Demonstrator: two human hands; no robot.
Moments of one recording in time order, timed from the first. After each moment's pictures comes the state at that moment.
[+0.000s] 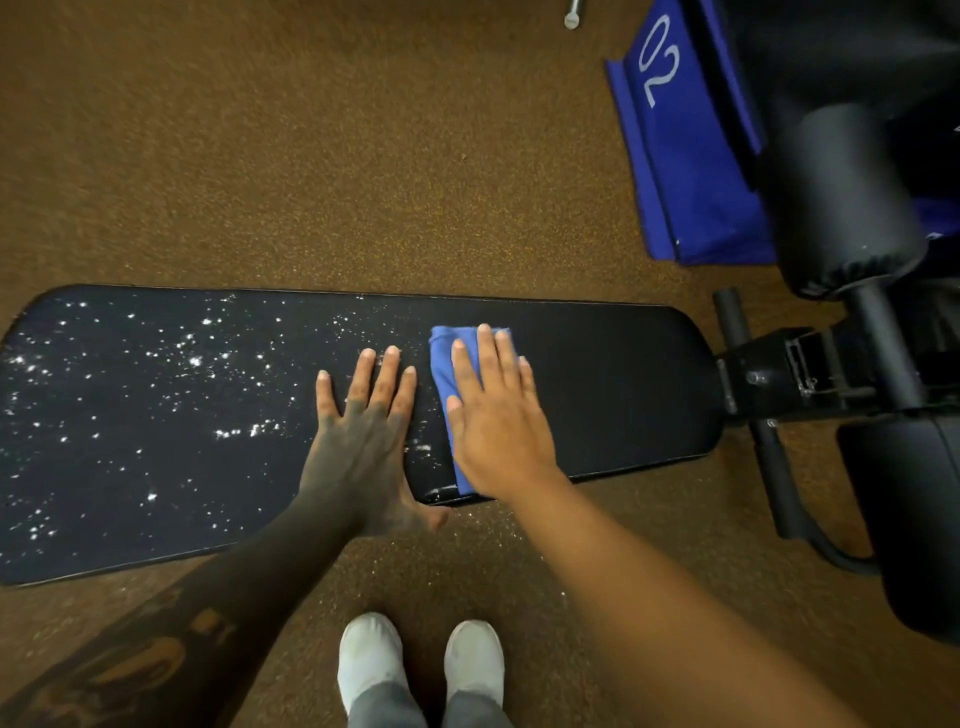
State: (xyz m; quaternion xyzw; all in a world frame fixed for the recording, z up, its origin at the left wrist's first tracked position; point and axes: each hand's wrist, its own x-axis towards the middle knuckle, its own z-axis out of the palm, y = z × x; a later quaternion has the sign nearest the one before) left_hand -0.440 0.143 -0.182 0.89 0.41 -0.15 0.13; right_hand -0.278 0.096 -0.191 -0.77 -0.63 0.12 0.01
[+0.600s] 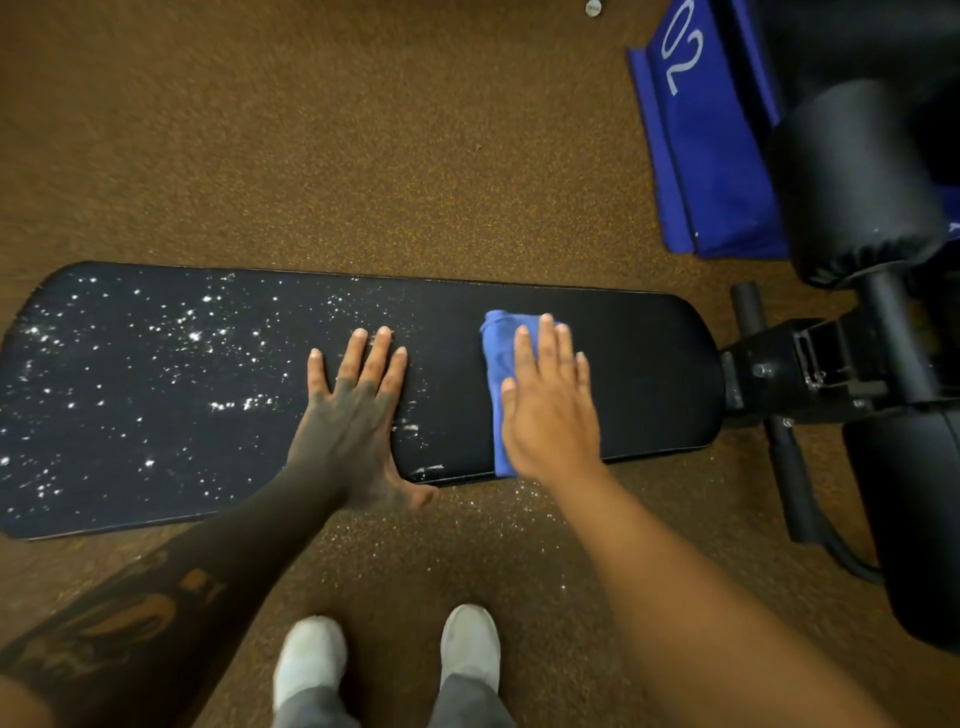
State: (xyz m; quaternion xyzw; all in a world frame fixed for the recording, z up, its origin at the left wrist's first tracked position) left_hand -0.439 0.142 -0.185 0.89 0.41 -0.17 0.09; right_hand -0.228 0.069 -0.197 -0.82 -0.57 0.11 0.01
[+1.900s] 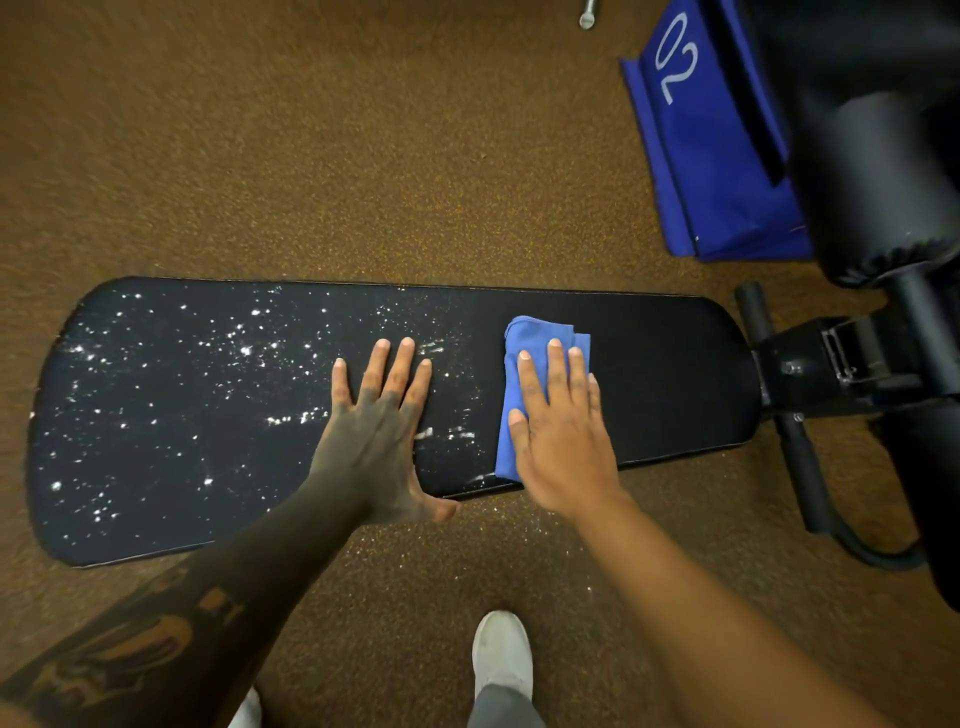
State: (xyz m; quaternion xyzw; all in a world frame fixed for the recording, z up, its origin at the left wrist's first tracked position) left_hand -0.476 0.157 -0.186 0.91 0.38 -0.15 0.11; right_hand -0.275 0.062 -0.193 -0.80 -0.58 0.13 -0.01
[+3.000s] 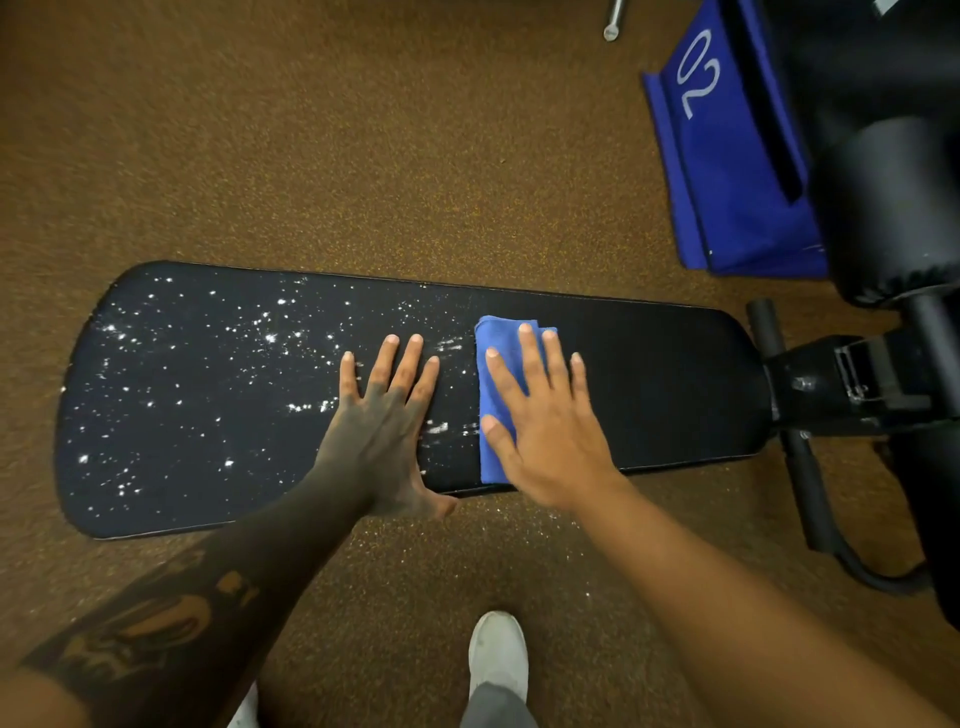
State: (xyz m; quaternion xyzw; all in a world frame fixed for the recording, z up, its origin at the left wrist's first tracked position) left_hand -0.488 0.158 -0.185 0.90 0.38 -0.15 0.11; right_hand -0.288 0.081 -0.176 -0.73 -0.67 0.10 -0.04
